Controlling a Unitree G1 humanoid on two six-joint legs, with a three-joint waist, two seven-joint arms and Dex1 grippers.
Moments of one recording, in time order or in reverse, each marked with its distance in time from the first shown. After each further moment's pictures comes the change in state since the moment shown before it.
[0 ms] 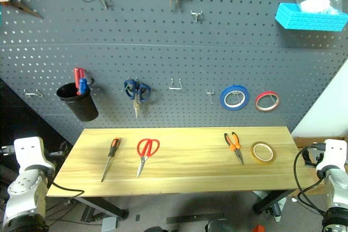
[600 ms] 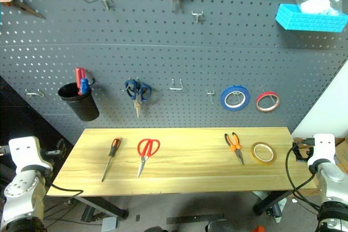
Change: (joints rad) left arm 0.021 -0.007 0.028 -0.067 -0.074 -0.019 -0.019; right arm -0.007 0.015 0.119 -0.074 -0.007 -0.048 0.115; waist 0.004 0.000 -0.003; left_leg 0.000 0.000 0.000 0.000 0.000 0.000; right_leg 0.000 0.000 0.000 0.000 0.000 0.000
